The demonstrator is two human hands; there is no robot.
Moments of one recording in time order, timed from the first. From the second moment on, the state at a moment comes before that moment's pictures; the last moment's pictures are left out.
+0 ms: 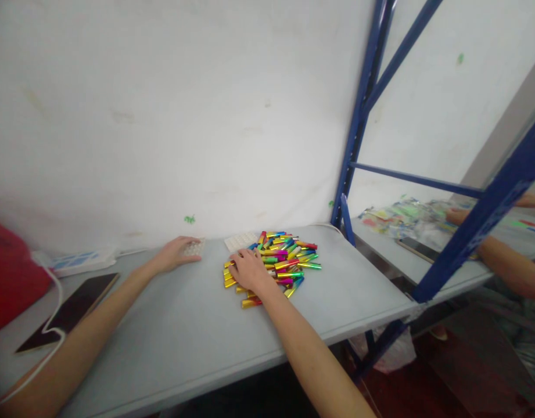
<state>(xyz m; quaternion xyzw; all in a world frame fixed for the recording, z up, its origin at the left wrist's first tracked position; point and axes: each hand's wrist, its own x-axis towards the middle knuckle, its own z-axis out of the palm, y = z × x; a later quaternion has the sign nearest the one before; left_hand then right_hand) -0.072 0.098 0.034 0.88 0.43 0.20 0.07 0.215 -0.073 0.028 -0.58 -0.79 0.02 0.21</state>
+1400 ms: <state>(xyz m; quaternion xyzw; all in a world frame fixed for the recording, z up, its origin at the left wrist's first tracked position) -0.116 -0.060 0.045 0.86 0.45 0.24 0.08 0.302 -0.068 0.056 -0.64 -0.57 -0.03 0.52</state>
